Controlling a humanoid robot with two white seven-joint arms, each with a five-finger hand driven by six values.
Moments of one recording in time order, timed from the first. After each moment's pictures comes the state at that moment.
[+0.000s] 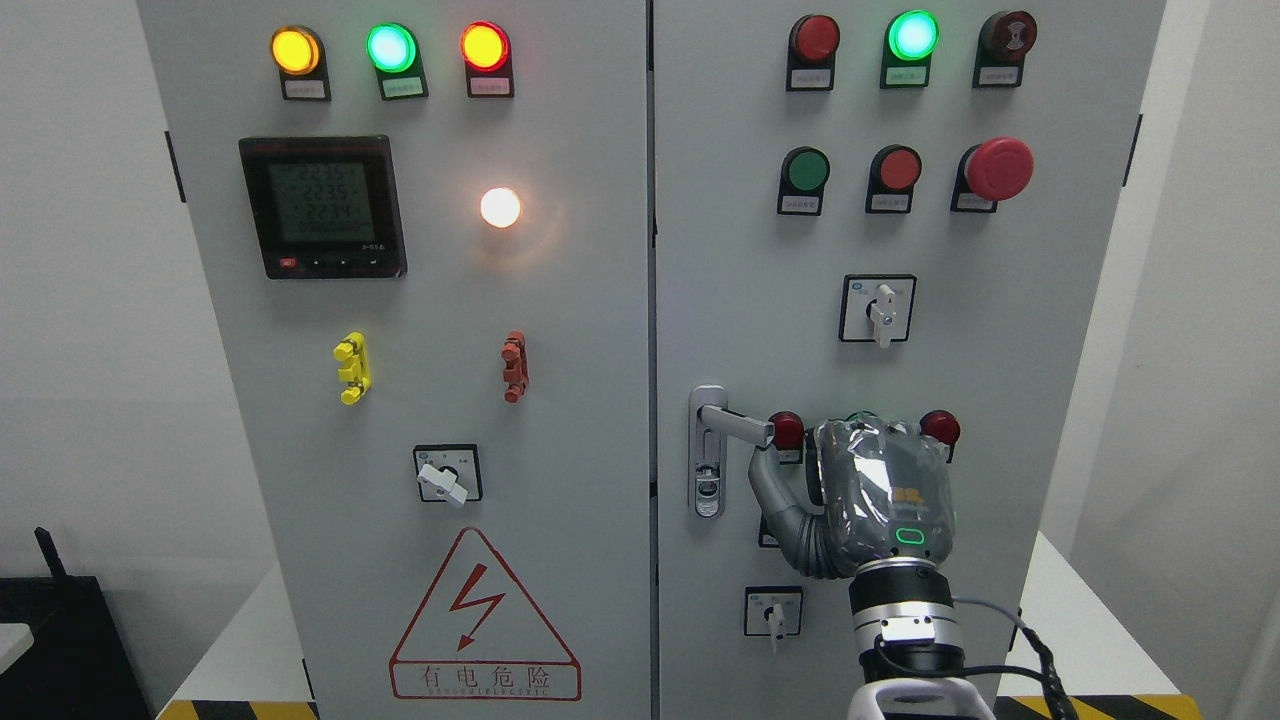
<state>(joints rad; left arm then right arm) 0.00 -0.05 0.00 0.05 0.11 -0.05 -0.06 -0.52 0.12 0.21 -1.84 1.48 0.30 0.17</state>
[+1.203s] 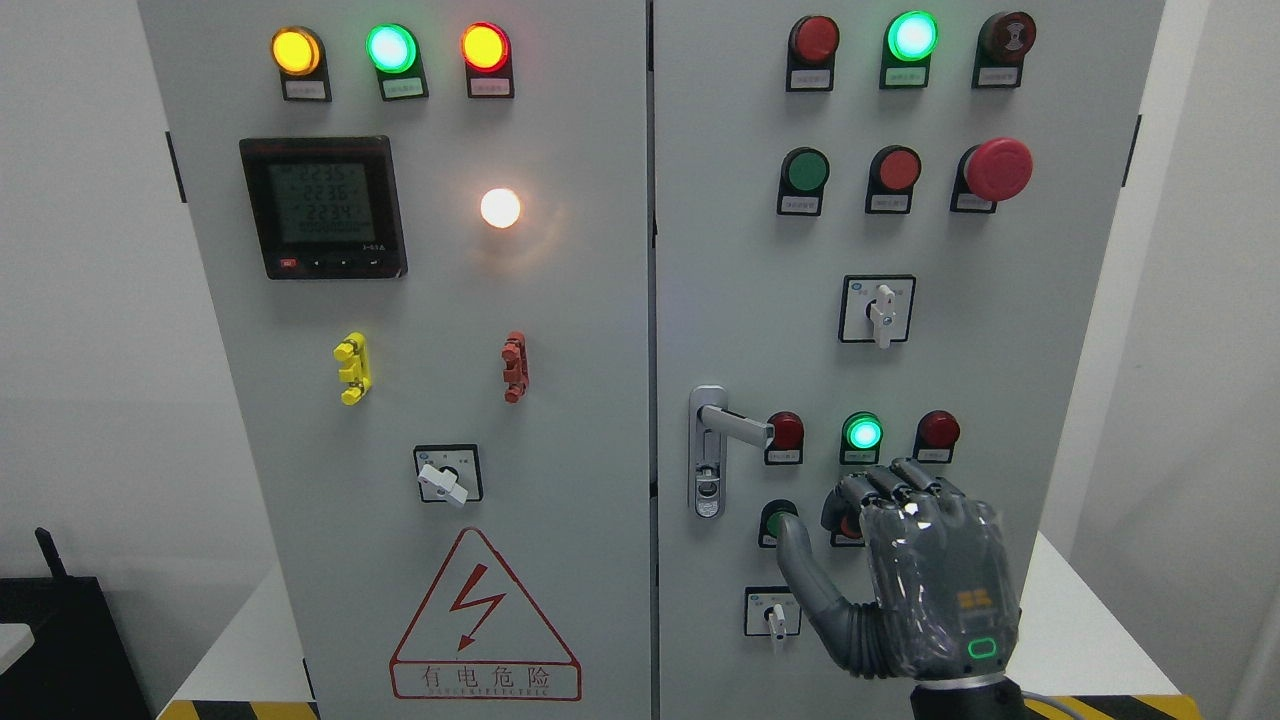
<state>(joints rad) 0.00 -0.05 0.00 0.05 0.11 -0.05 -0.06 -0.29 0.07 0.07 -1.99 1.27 -0.09 -0.10</state>
